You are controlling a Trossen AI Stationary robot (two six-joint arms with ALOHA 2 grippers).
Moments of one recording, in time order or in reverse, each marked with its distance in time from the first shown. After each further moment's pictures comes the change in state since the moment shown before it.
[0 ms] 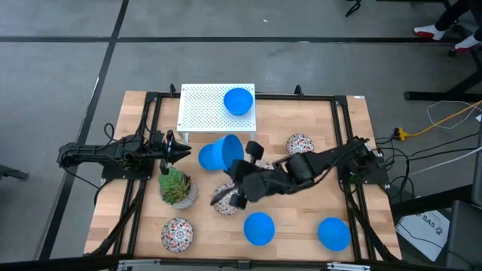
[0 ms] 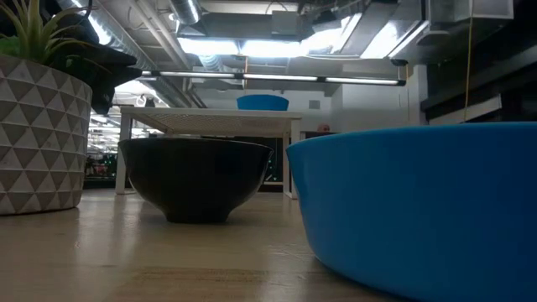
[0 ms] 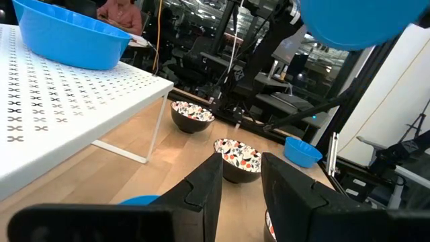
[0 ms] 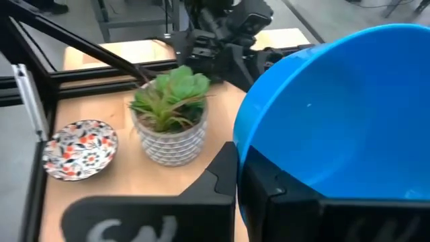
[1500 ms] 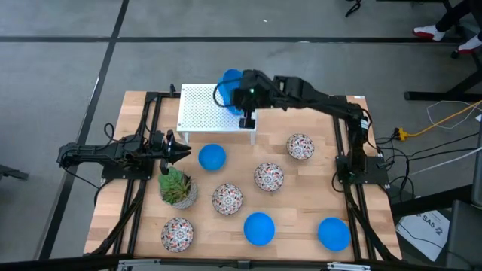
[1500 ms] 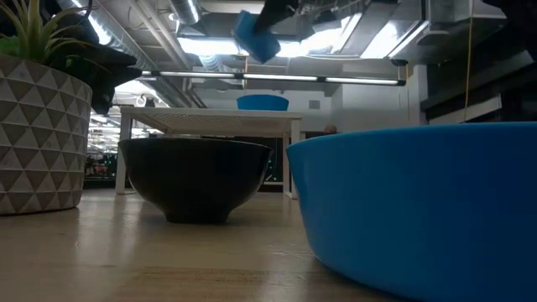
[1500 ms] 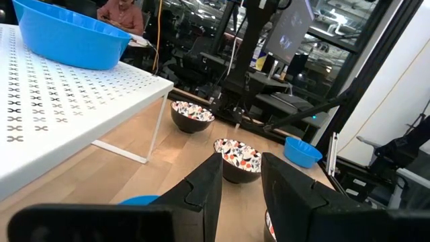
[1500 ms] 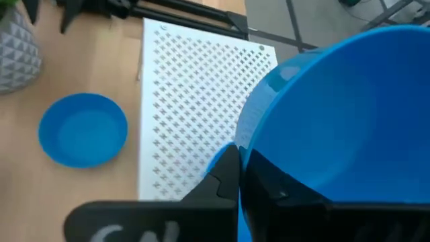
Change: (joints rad) left arm 0.000 0.000 0.000 0.000 0.000 0.000; right arm -0.605 -0.046 0.001 -0.067 -0.421 -0.732
